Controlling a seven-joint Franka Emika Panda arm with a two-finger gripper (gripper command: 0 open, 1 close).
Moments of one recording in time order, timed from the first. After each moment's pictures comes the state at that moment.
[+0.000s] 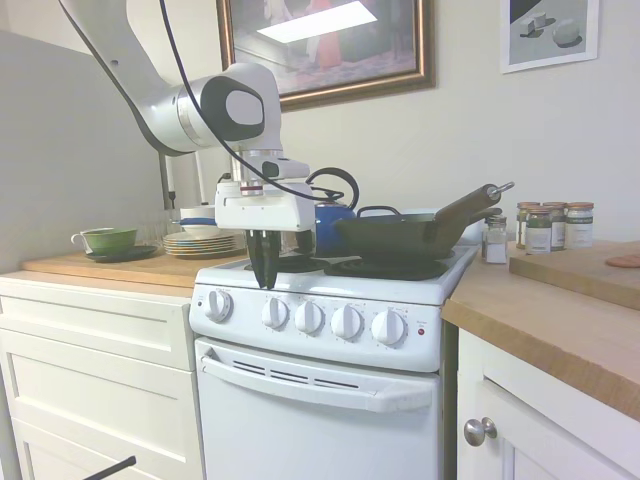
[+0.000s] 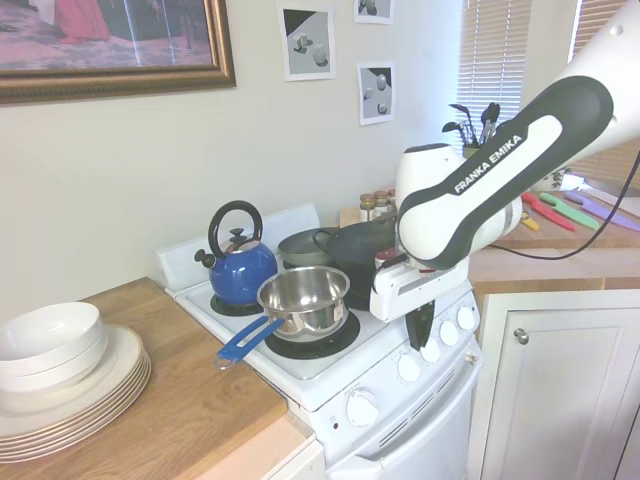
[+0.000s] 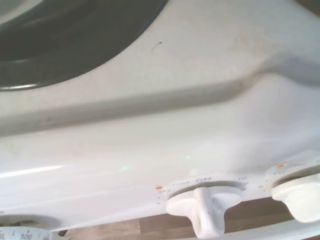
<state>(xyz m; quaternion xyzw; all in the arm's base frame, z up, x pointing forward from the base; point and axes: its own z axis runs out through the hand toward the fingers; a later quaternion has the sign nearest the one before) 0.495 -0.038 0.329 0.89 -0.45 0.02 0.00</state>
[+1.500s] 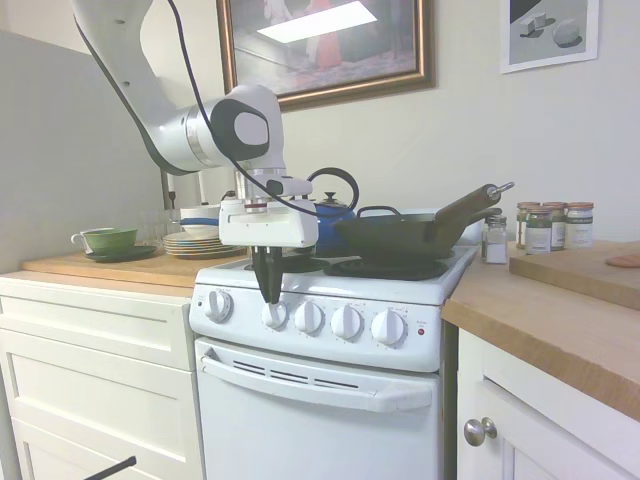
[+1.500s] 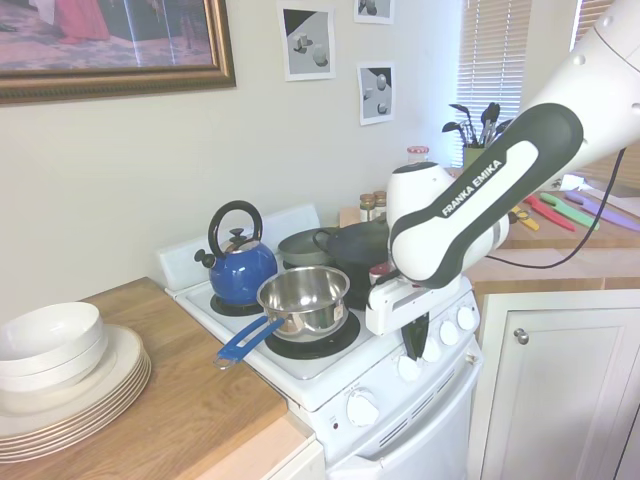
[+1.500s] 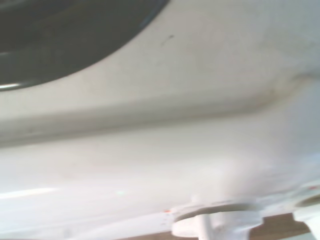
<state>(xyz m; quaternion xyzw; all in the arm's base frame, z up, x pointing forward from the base) 0.506 -0.029 0.301 0.90 -0.44 0.02 0.02</state>
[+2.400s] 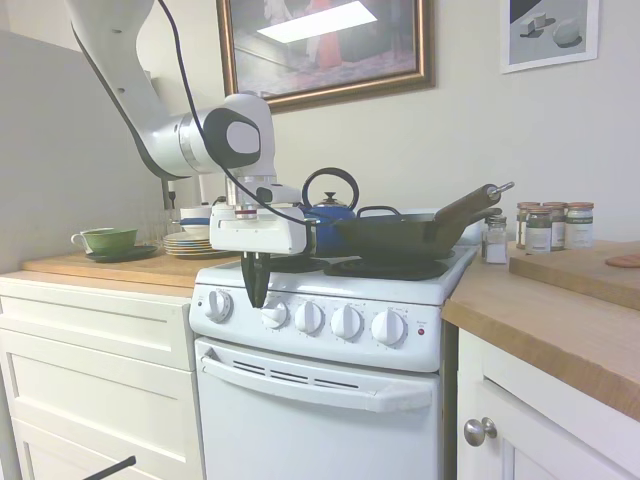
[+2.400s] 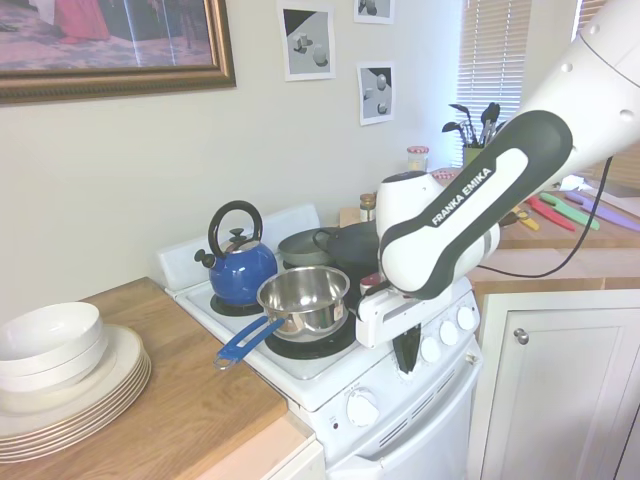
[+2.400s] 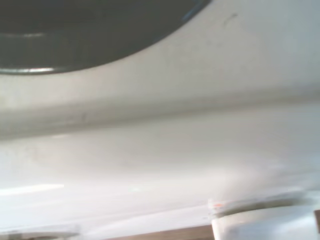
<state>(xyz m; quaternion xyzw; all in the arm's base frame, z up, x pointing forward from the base) 0.507 -0.011 0.286 0.90 -0.43 0.00 0.01</state>
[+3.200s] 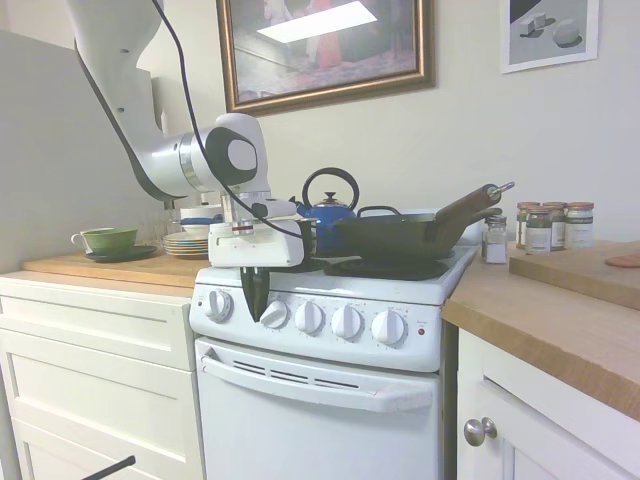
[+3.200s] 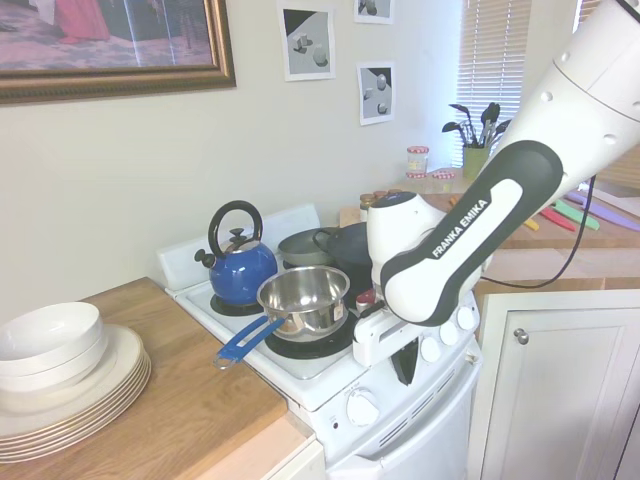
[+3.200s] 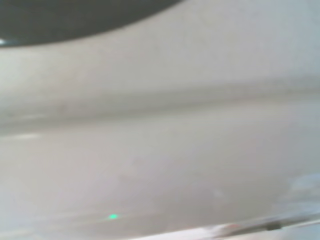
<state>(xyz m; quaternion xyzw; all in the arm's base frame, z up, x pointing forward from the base) 0.508 -0.001 0.262 0.90 -0.43 0.03 0.05</state>
